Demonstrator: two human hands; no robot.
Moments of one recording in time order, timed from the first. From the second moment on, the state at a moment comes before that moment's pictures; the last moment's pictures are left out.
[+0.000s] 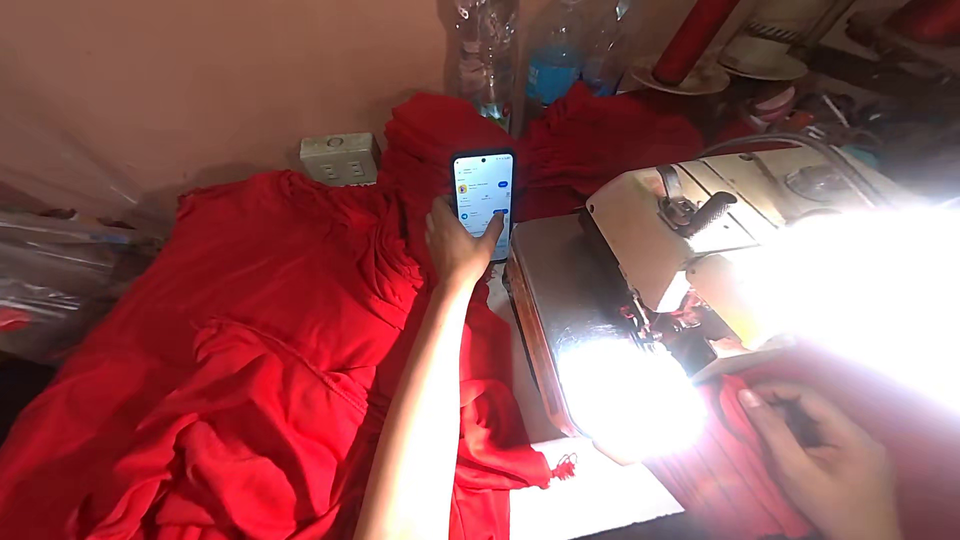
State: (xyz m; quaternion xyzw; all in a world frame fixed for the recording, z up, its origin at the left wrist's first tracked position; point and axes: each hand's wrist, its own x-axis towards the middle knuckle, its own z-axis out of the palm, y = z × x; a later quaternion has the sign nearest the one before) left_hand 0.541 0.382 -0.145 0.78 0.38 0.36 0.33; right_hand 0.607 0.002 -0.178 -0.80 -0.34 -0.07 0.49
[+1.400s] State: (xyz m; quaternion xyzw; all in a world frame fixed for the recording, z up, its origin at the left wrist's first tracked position) left_hand 0.536 0.389 -0.135 0.71 0.38 0.38 0.45; right_hand 0.606 0.003 -0.180 -0.81 -0.32 -0.07 0.49
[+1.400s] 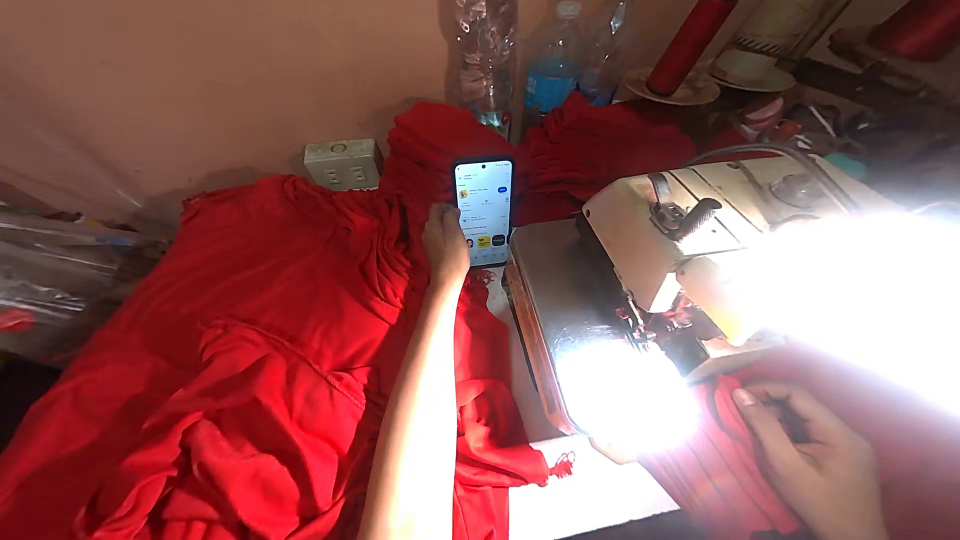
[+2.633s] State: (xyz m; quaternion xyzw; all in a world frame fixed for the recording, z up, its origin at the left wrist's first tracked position) left_hand 0.355 0.369 -0.099 0.64 0.19 0.69 0.27; right_hand 0.618 -0.007 -0.158 -0.72 -0.26 0.09 0.63
